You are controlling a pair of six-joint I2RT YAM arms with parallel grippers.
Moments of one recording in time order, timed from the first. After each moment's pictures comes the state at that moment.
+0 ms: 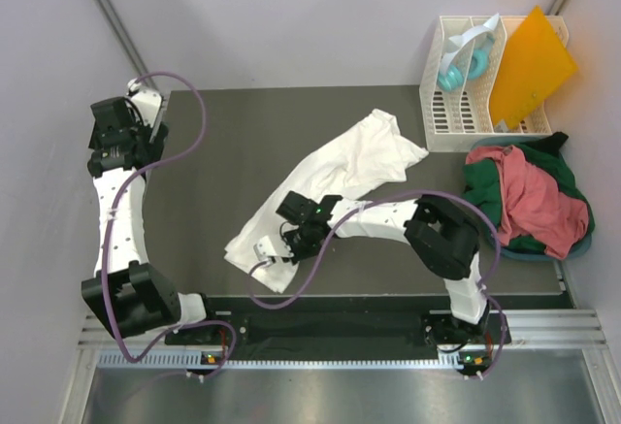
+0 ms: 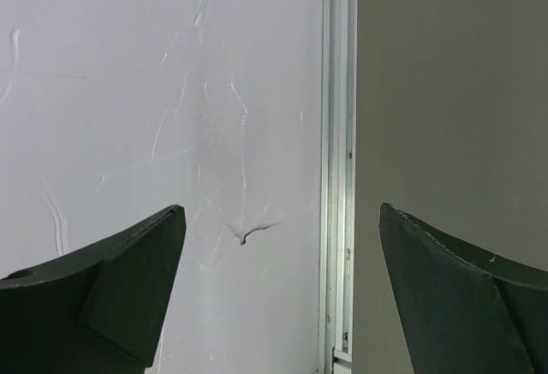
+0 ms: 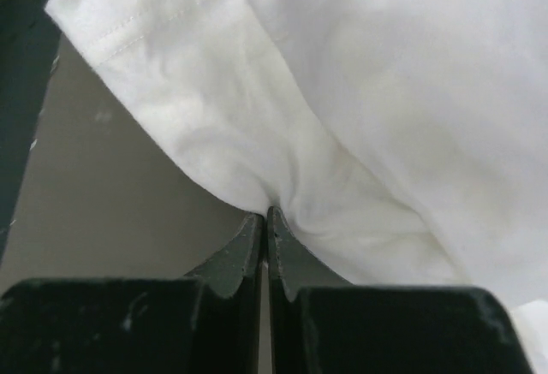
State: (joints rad) left arm 0.31 1.33 1.34 -0.55 -0.15 0.62; right arm 1.09 2.00 1.39 -0.55 -0.32 -0.93
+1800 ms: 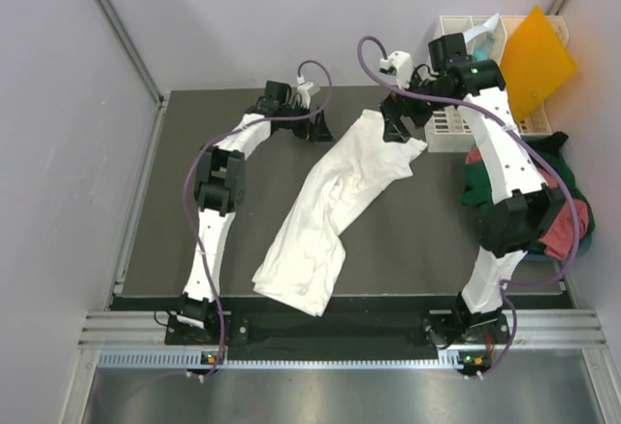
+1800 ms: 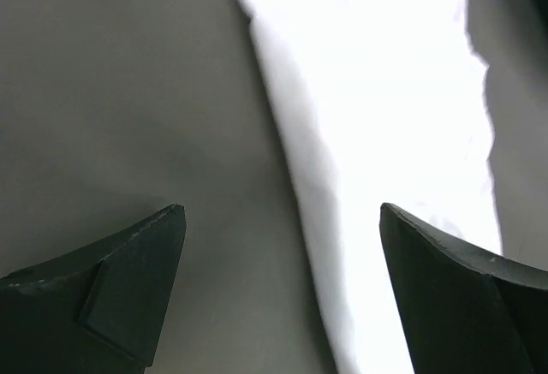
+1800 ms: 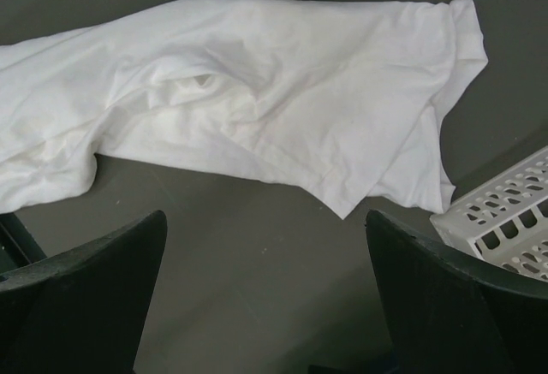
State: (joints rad) left arm -0.26 2.53 2.15 -0.37 0.83 0.00; right arm 0.25 1.84 2.09 -1.20 -0.49 -0.55
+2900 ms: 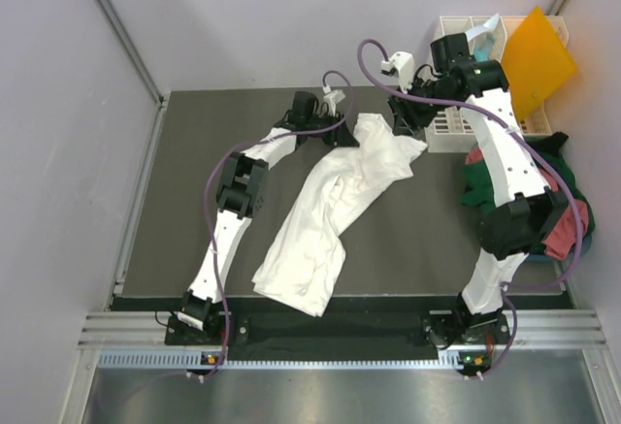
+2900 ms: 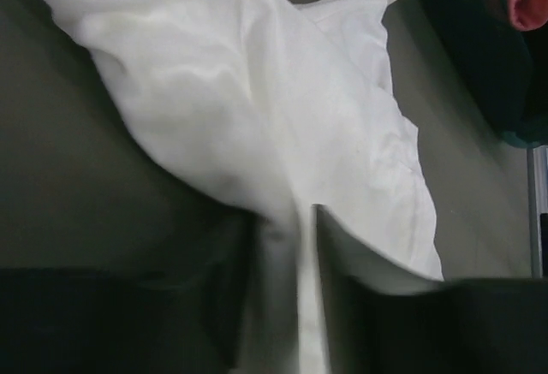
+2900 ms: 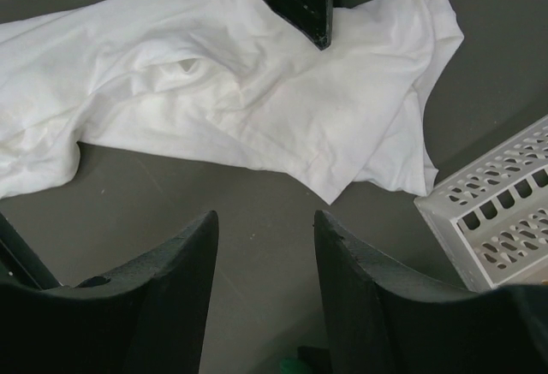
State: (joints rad) left arm -0.39 2.73 2.28 -0.04 0.93 -0.33; right arm 0.24 1.82 2.09 -1.23 -0.44 -0.58
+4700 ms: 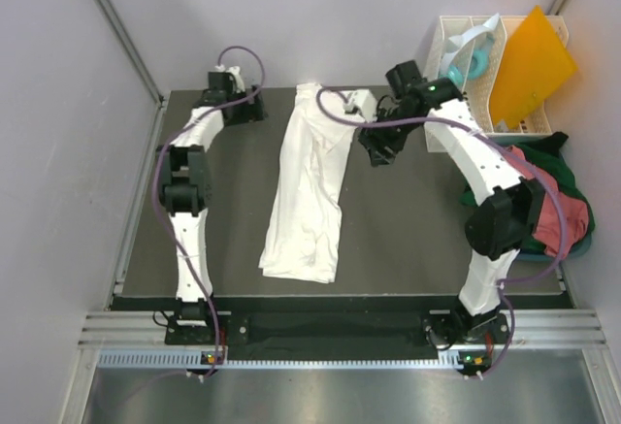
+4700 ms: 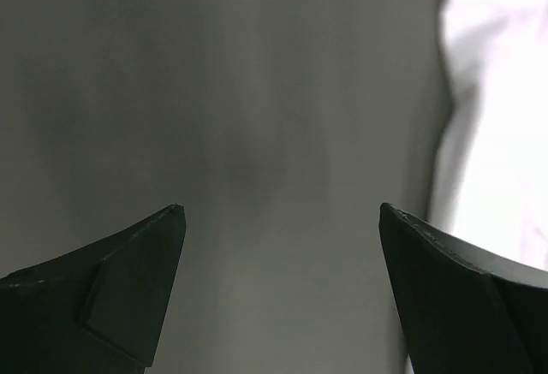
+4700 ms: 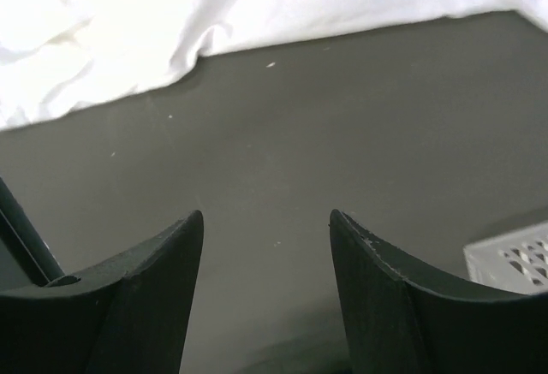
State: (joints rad) left arm -0.06 2.41 2.04 -0.32 0.24 -0.22; right arm 0.39 1.86 1.97 -1.22 -0.40 -0.69
